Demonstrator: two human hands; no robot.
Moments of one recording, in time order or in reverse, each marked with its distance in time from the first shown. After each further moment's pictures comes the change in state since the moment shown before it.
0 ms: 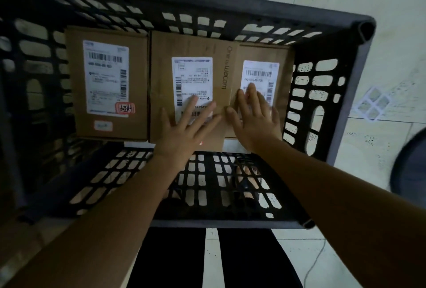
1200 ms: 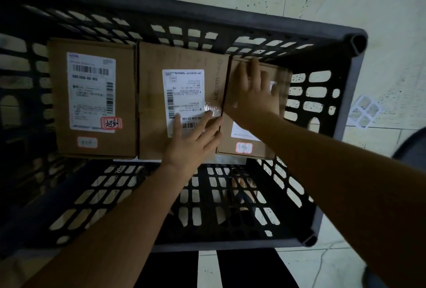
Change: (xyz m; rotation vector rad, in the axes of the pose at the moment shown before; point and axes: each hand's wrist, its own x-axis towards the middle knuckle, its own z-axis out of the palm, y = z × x) left_hand 0.031 0.016 0.004 0.239 0.034 0.119; right_hand 0.040 -0.018 -0.055 -0.199 0.150 -0.010
